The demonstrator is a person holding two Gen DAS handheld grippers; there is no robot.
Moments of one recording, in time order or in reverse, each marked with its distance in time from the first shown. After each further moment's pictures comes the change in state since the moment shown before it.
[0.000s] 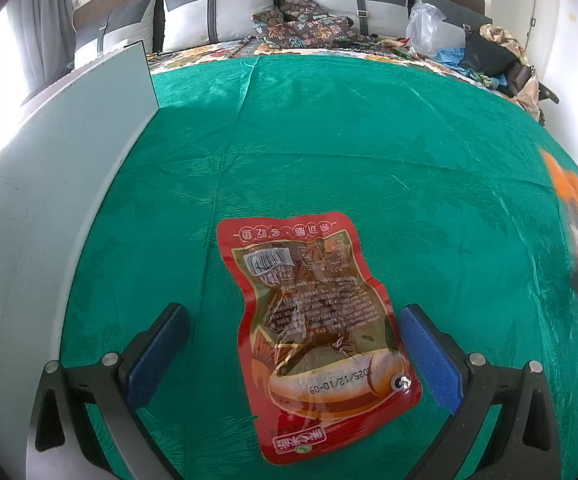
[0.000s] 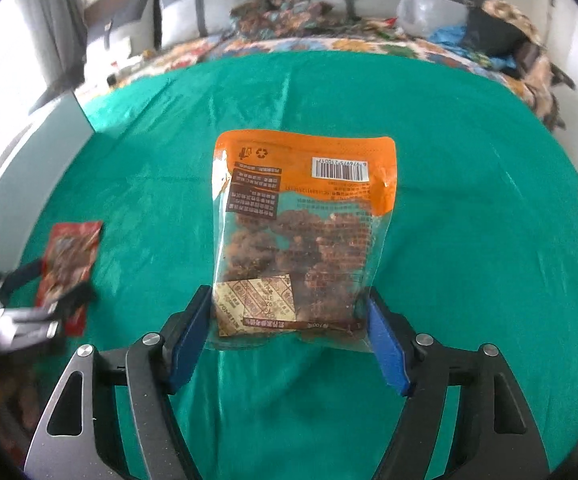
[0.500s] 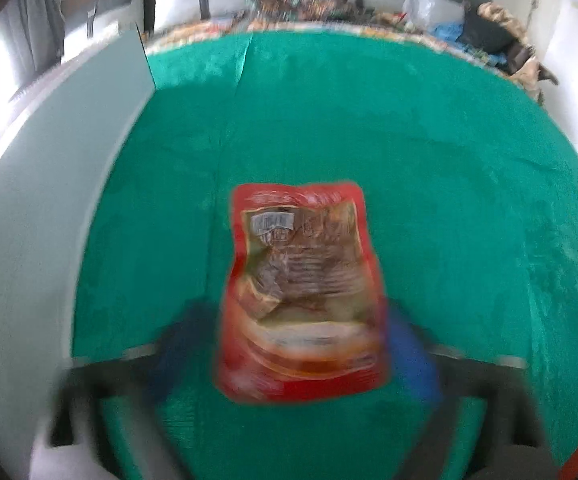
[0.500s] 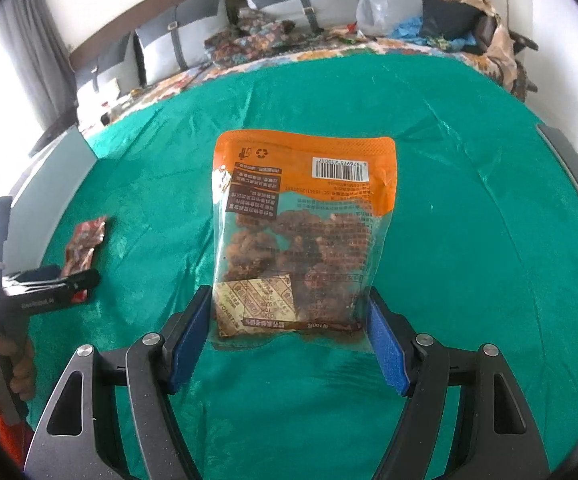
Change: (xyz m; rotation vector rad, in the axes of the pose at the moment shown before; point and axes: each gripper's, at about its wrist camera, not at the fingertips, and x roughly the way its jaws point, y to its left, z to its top) left arm -0.018 0.000 -0.002 0.029 0.094 -0.009; right arm -0.038 -0.027 -0.044 0.112 -0.089 0.022
